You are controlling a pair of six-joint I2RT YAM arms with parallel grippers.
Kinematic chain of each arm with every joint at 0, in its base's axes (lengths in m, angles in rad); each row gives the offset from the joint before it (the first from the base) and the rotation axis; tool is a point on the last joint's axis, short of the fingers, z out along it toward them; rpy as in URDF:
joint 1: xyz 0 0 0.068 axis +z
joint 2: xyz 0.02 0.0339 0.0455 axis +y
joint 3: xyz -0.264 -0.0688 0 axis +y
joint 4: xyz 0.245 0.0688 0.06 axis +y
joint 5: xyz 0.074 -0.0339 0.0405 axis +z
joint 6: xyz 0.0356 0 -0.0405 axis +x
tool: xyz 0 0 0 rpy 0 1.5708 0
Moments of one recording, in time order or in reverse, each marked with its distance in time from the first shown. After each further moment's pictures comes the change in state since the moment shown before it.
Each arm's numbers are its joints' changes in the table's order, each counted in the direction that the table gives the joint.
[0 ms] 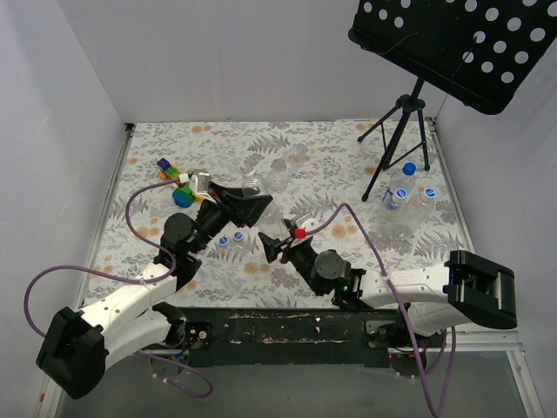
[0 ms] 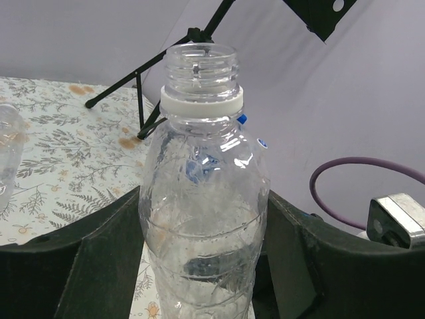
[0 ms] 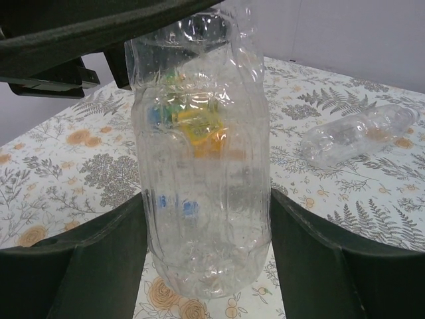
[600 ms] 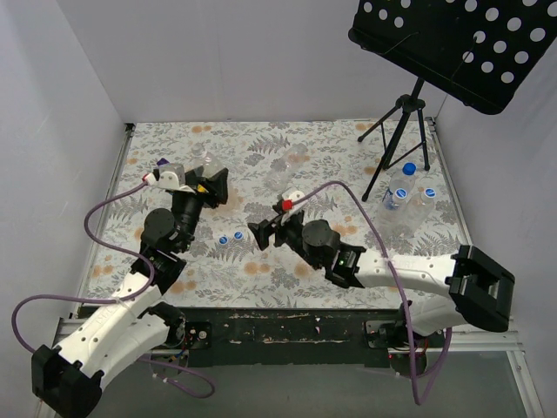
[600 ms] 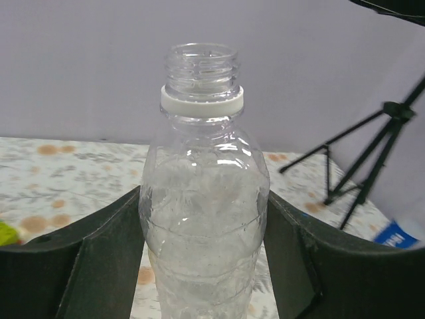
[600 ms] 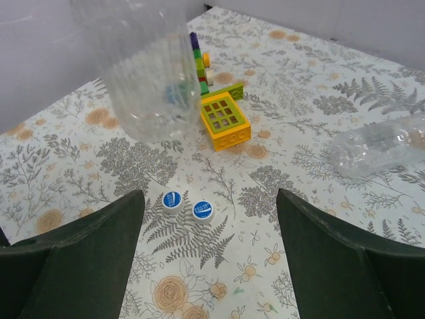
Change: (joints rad) left arm 0.035 -0.177 -0.134 0.361 0.454 0.436; right arm -0.125 -0.008 -0.140 0.269 0.242 0.083
